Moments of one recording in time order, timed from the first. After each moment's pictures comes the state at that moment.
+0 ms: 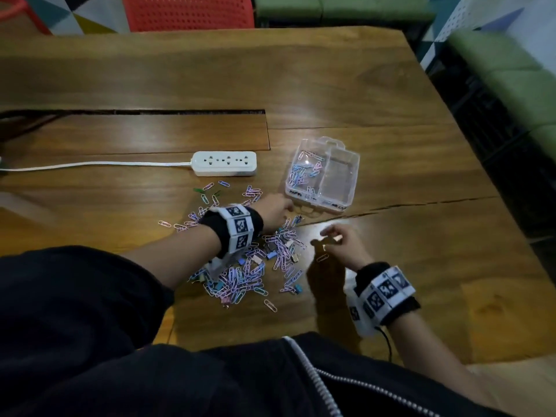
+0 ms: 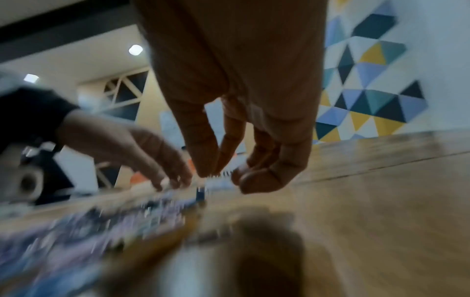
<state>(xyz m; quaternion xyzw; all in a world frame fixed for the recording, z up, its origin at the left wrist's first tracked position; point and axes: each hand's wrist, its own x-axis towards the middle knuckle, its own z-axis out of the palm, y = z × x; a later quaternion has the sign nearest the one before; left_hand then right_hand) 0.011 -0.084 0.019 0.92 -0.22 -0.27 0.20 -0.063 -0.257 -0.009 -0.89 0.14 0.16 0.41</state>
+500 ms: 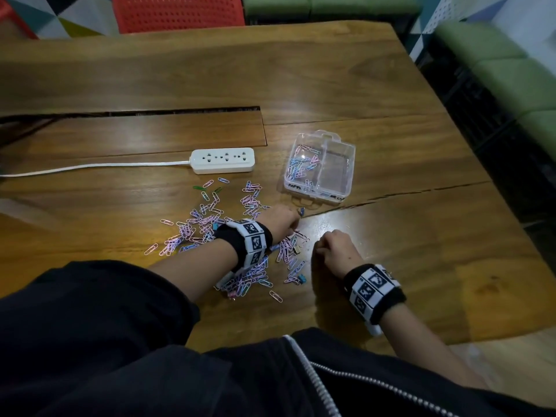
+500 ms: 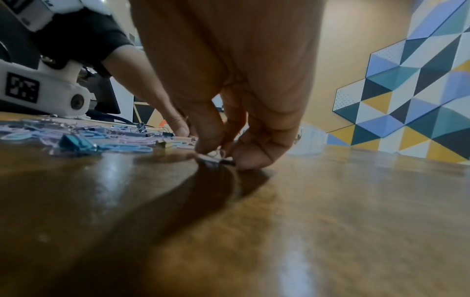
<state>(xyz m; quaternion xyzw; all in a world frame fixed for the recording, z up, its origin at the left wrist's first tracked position) -0.014 -0.089 -0.001 0.92 -0.31 -0.20 0.12 -0.087 -0.237 -0.025 -0.96 0.09 0.16 0.23</state>
